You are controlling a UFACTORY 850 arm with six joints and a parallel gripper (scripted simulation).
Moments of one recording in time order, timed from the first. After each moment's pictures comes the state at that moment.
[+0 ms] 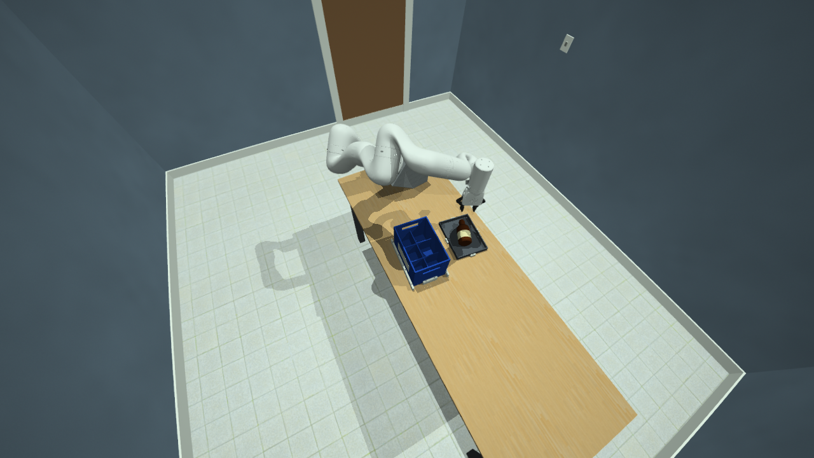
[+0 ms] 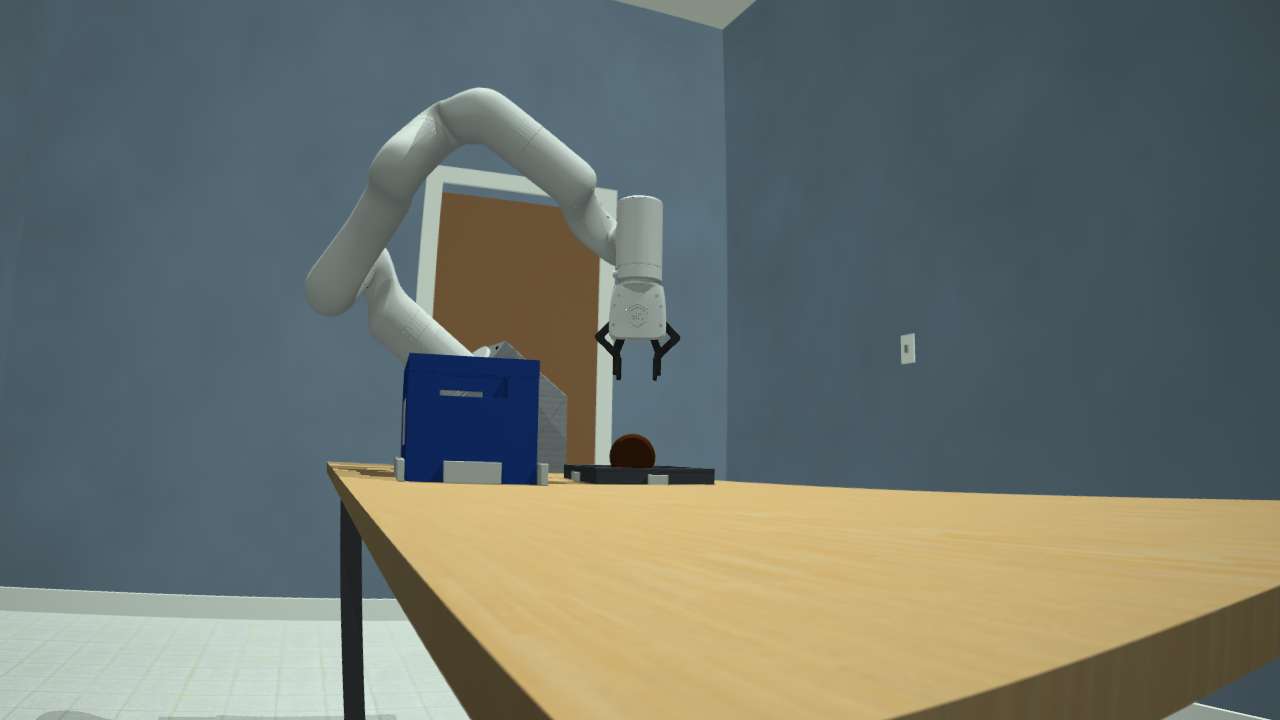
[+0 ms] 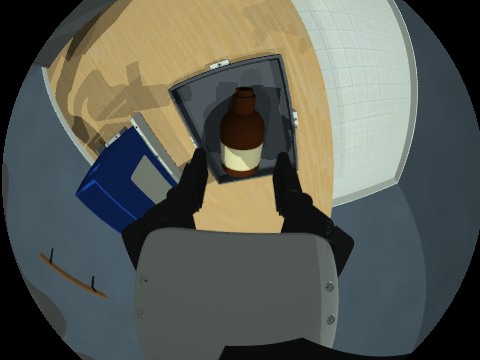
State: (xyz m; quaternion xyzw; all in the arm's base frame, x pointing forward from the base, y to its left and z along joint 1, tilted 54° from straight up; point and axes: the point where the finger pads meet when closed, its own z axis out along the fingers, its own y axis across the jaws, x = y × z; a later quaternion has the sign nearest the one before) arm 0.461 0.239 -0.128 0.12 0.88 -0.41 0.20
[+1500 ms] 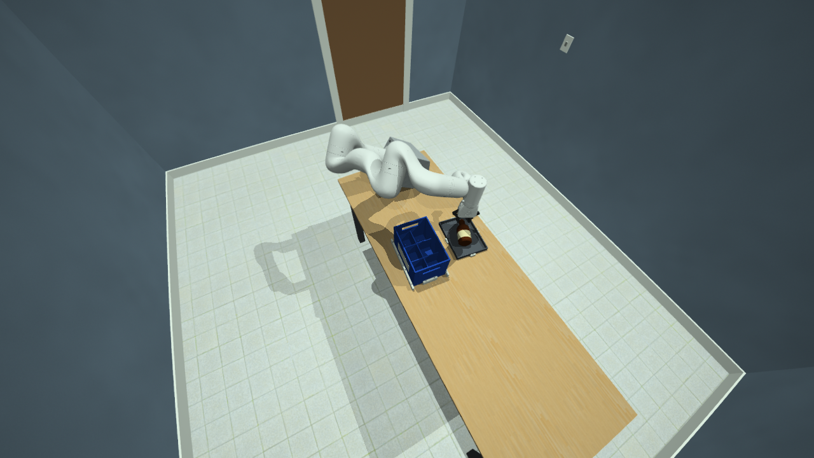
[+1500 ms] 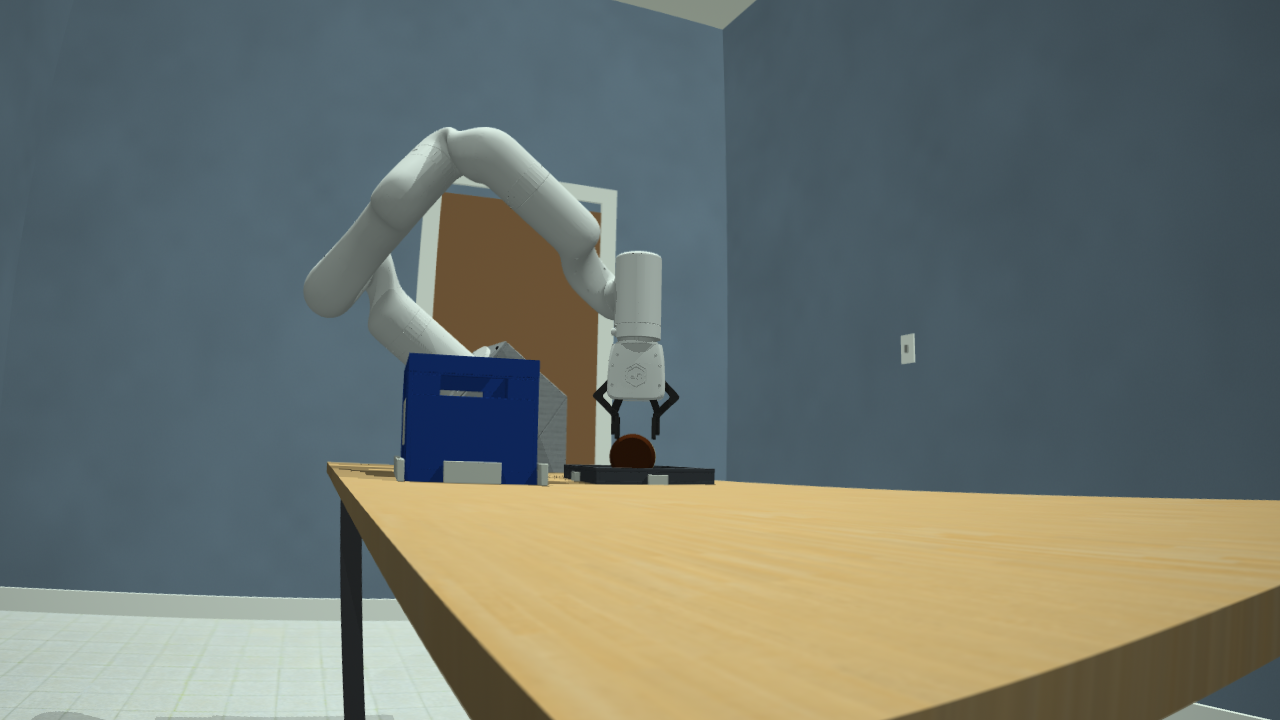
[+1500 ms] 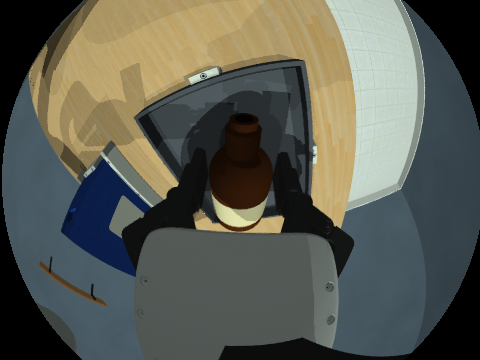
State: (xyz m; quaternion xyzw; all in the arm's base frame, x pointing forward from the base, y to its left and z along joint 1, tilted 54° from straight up) arm 0.487 0.157 -0.190 0.12 0.88 -0.41 0.20
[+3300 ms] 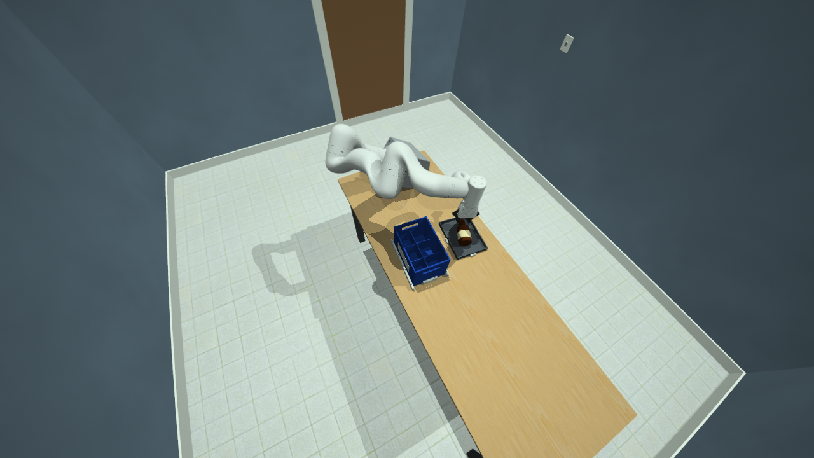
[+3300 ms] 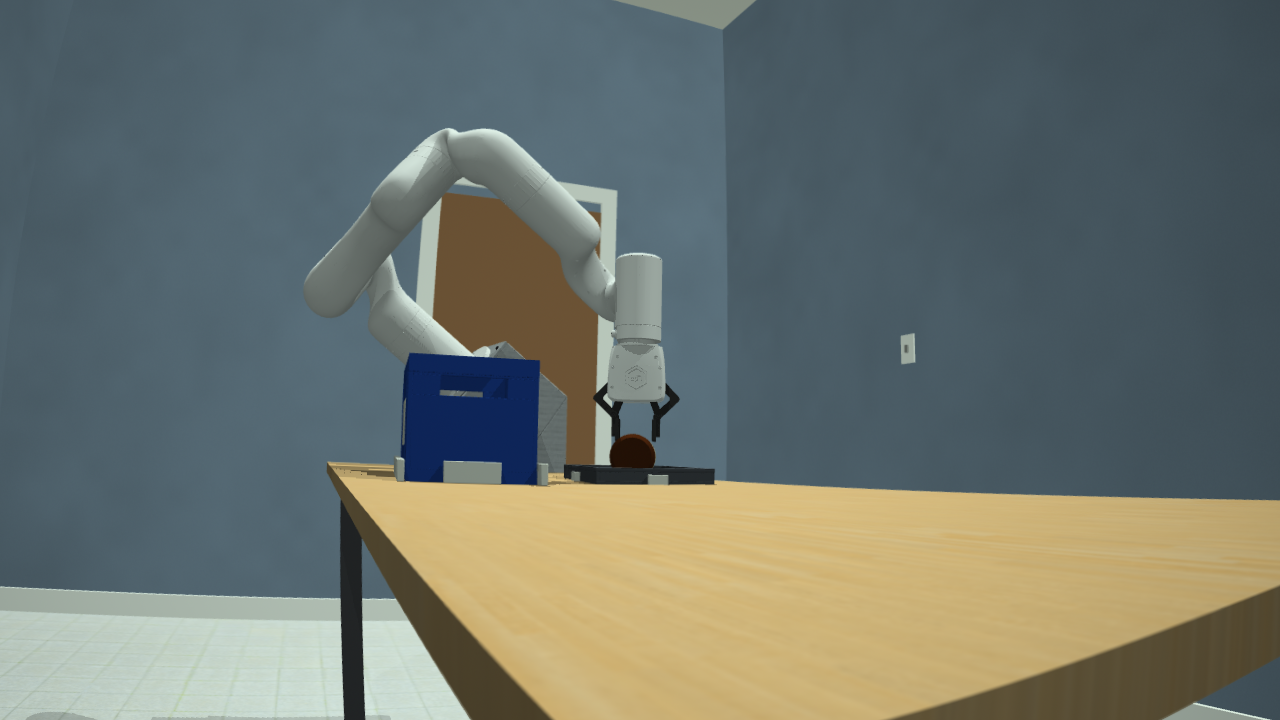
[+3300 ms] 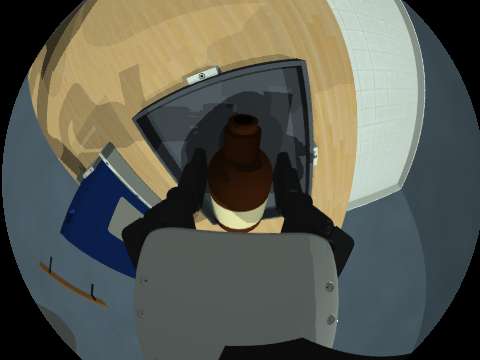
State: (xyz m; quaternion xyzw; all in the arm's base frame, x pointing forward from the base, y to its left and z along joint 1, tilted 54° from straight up) arm 0.489 0.155 -0.193 0.12 0.88 -0.41 0.20
